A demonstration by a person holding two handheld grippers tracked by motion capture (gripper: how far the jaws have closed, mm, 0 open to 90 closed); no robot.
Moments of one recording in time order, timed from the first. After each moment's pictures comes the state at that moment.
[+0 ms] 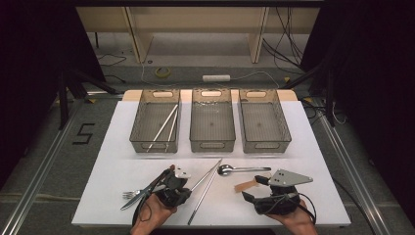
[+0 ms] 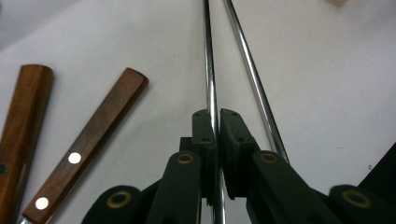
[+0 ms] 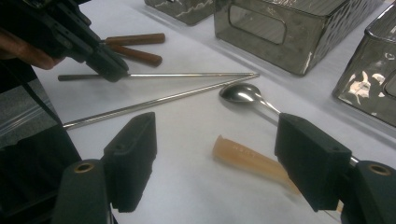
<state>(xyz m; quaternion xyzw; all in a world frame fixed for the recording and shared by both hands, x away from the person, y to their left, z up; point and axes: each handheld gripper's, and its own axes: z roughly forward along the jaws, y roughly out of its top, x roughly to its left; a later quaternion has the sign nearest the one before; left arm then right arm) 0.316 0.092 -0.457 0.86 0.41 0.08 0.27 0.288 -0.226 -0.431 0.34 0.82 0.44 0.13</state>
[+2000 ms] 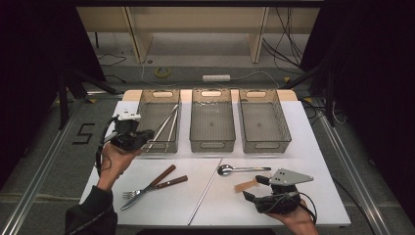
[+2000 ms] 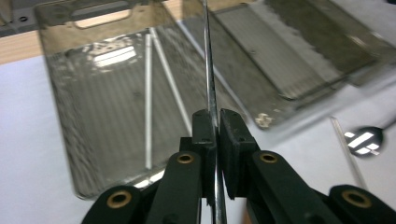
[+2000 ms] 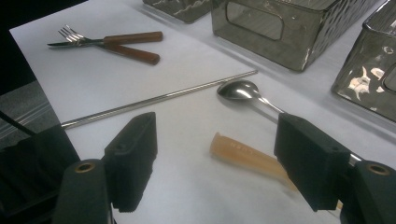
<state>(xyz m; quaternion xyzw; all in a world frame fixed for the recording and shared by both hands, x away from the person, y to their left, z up) 0.417 0.204 -0.368 0.76 0.50 0.19 0.38 0.290 -0.228 -0.433 0.34 0.82 0.44 0.12</state>
